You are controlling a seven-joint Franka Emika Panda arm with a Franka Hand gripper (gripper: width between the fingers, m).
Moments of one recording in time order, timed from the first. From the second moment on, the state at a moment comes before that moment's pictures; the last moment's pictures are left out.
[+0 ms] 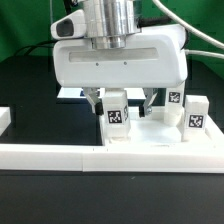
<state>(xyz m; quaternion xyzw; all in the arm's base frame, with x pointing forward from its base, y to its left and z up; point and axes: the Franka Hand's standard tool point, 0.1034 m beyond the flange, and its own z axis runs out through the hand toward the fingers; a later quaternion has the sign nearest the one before) 0.596 -0.001 0.053 -0.97 0.25 -0.03 0.07</state>
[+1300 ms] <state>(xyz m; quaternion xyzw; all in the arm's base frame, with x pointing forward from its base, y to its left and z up) 0.616 0.003 0.071 -0.97 0.23 -0.04 0.06</state>
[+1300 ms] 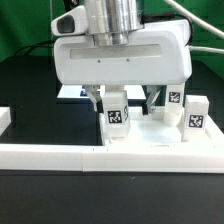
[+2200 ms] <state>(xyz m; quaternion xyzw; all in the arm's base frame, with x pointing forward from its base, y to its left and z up) 0.623 0.000 0.076 -0.93 0.36 -0.04 0.07</state>
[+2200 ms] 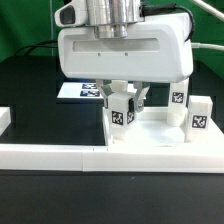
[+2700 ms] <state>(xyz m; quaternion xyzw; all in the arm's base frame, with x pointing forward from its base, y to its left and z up) 0.618 0.010 0.074 -0.73 0.67 -0.01 0.08</state>
